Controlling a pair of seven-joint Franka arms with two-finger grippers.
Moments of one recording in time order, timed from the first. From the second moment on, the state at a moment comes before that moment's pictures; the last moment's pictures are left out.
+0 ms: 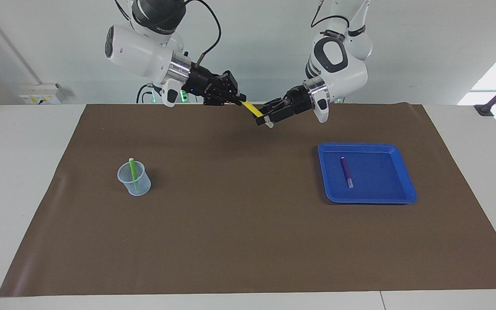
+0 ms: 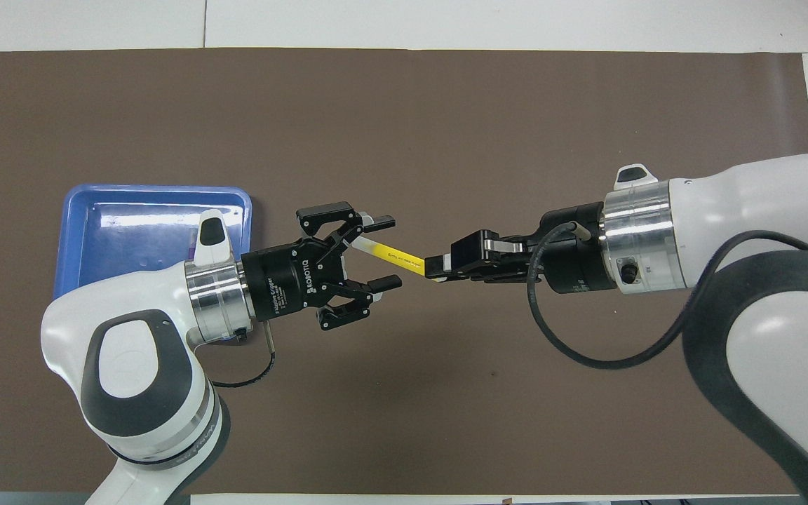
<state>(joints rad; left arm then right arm) -0.31 -0.15 -0.22 -2.23 -1.74 2.32 -0.49 0.02 -0.11 0.27 -1.94 1.04 1.90 0.05</state>
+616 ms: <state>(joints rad) -0.31 -0.16 -0.22 -2.23 -1.74 2.31 -0.49 0.02 -0.11 0.27 -1.94 1.04 1.90 0.05</state>
